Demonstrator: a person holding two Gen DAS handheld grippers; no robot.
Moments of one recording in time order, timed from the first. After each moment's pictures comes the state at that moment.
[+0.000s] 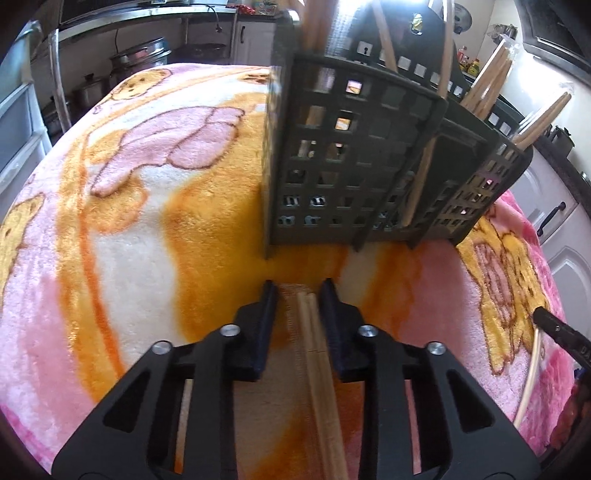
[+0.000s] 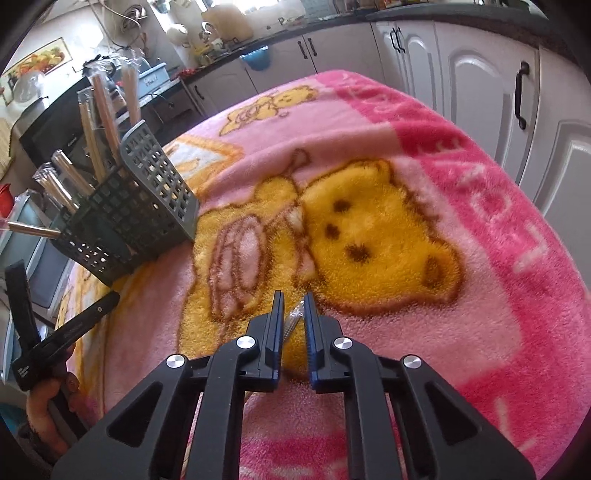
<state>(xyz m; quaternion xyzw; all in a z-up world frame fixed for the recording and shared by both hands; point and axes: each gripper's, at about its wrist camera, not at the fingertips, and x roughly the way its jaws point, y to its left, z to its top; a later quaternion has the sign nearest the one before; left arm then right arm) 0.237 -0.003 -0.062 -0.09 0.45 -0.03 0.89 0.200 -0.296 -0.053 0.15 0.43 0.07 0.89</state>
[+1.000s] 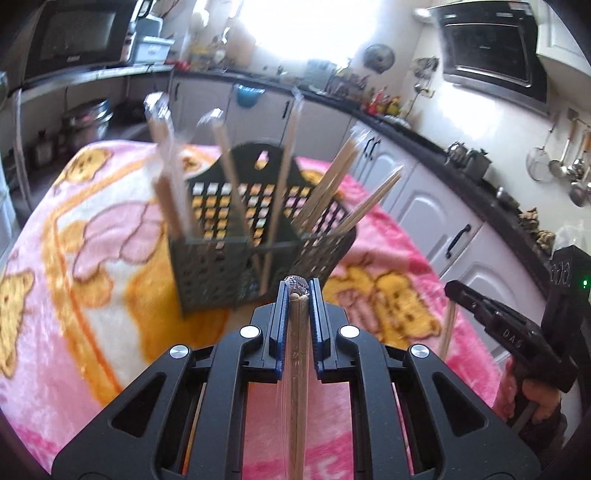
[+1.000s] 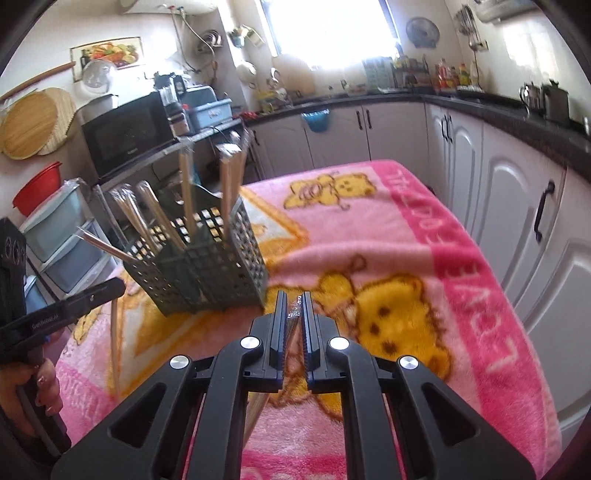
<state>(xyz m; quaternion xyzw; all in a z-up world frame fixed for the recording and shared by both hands) 0.188 -0.032 0.055 -0.10 0.33 -0.17 0.92 0.176 -0.272 0.037 0.08 0.30 0.14 0.94</state>
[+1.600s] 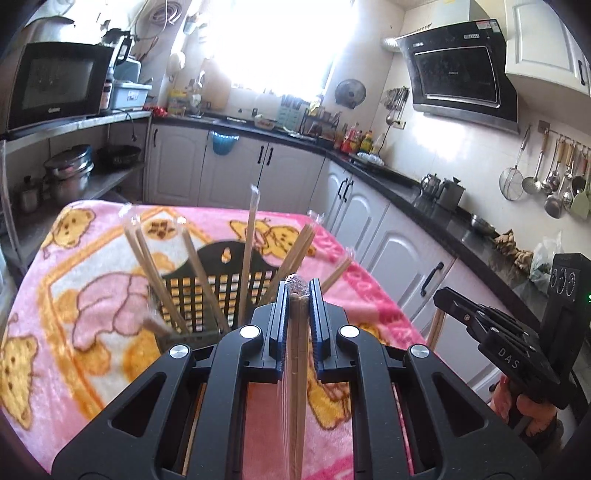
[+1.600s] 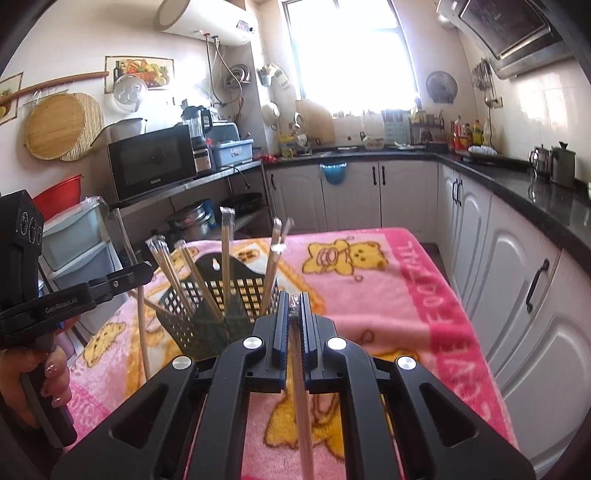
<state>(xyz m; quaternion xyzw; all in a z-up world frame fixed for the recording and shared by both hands) 0.191 -0.038 0.120 -0.09 0.25 -0.20 0.94 0.167 -0.255 0.108 0.04 0.22 0.15 0.96</state>
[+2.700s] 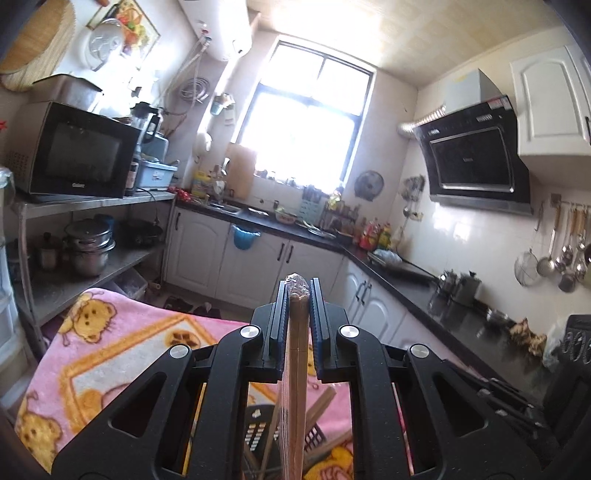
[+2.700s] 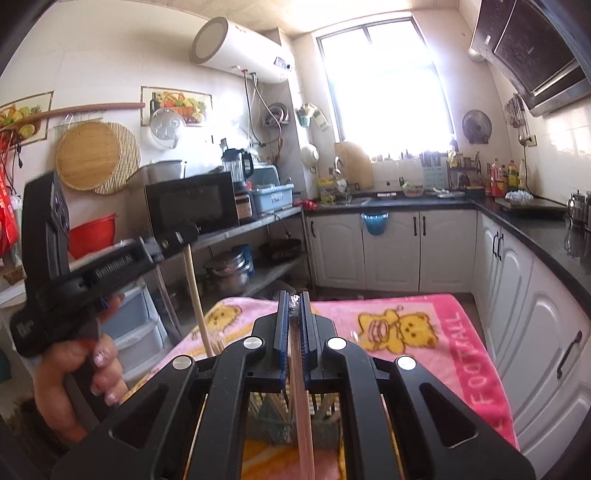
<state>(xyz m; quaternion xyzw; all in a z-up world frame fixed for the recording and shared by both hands) 0.231 -0.002 0.217 -0.14 0.09 -0.14 0.98 0.209 -0.193 0.202 0.05 0.13 0.21 0.97</state>
